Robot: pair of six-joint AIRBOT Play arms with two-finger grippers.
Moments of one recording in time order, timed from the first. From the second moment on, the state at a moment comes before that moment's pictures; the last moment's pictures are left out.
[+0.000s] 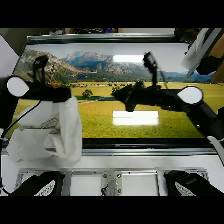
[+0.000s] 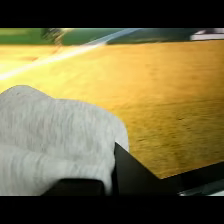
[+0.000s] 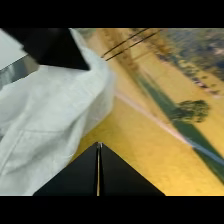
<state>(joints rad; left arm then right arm) -0.23 -1.12 1.32 1.31 -1.19 -1.65 0.29 -1.06 1.06 -0.37 0.86 0.58</state>
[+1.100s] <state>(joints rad) -0.47 -1.43 1.39 1.08 -1.10 -1.61 -0.29 -0.88 1.06 -0.86 1.05 1.12</state>
